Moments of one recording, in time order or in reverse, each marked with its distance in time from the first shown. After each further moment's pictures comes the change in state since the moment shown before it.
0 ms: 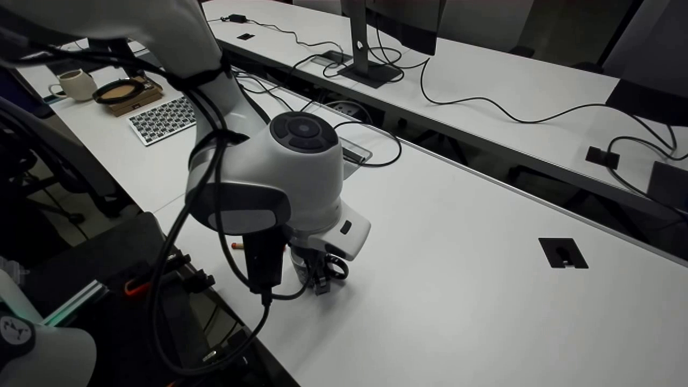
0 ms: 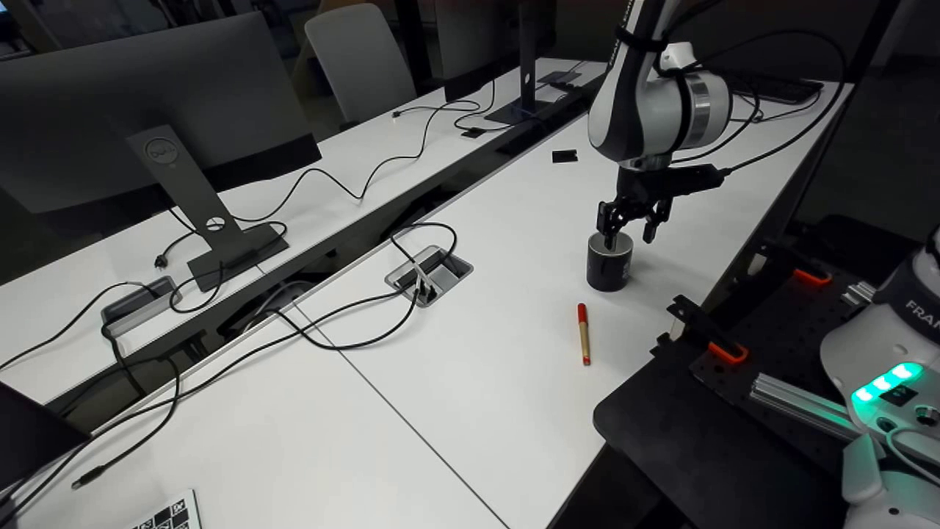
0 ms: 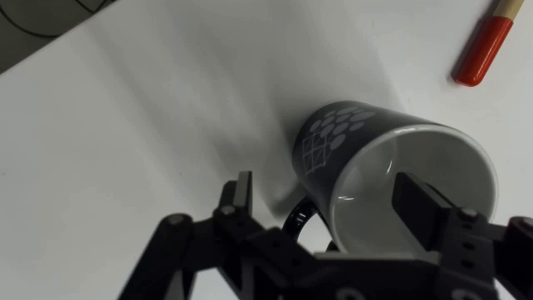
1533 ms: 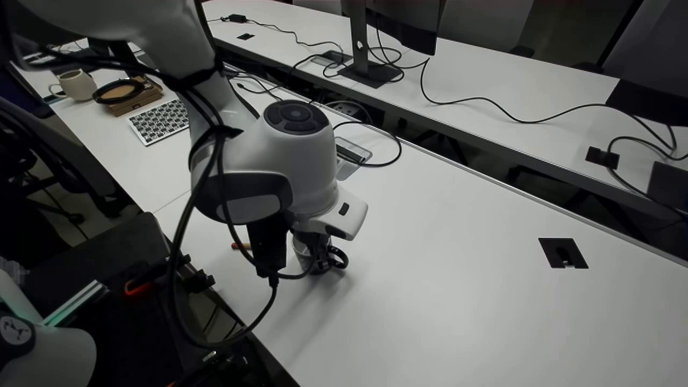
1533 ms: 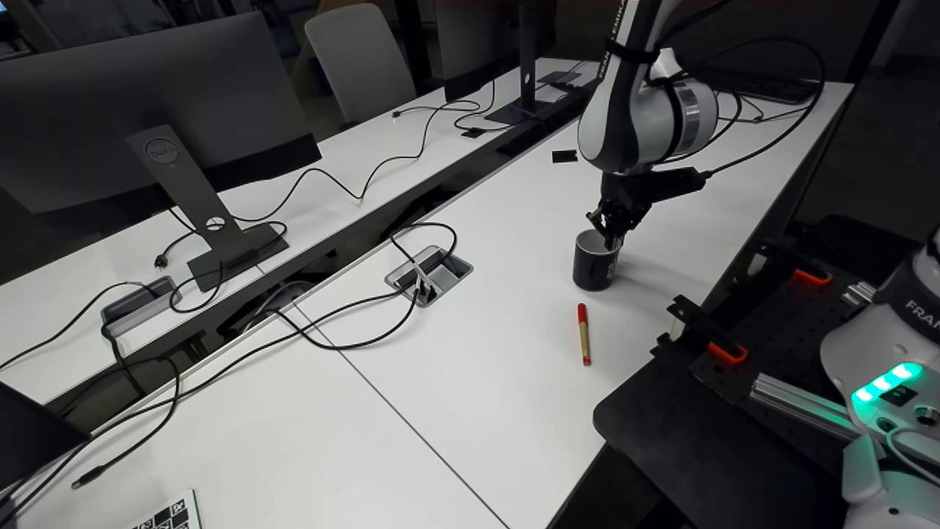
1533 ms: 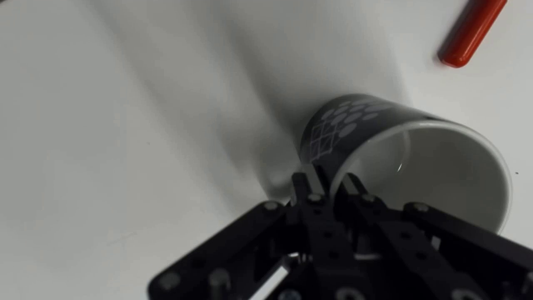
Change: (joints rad) arm 0.061 0.023 -0.007 0.021 -0.082 0.058 0.082
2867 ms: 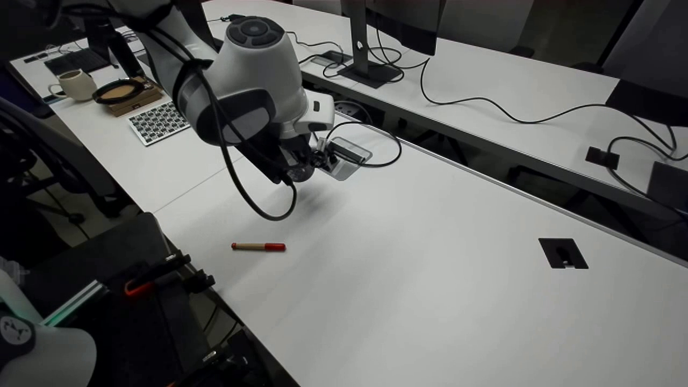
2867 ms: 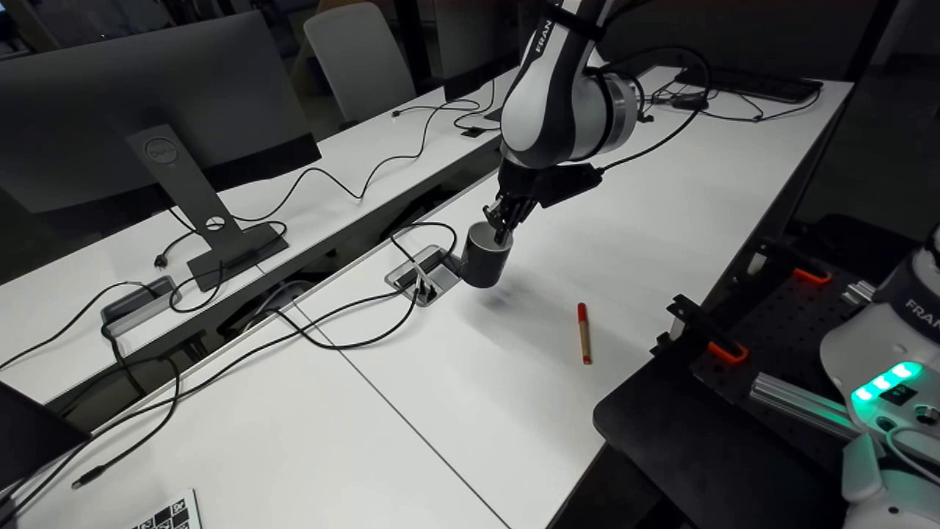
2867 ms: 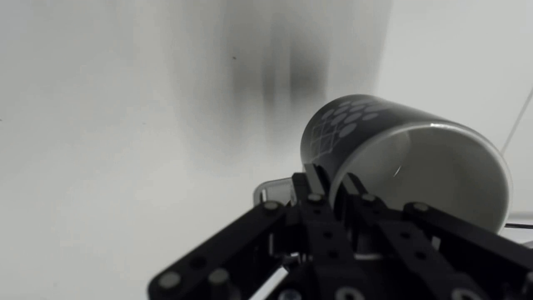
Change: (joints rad) arm -0.114 0.012 0.412 0.115 -0.119 0.106 -0.076
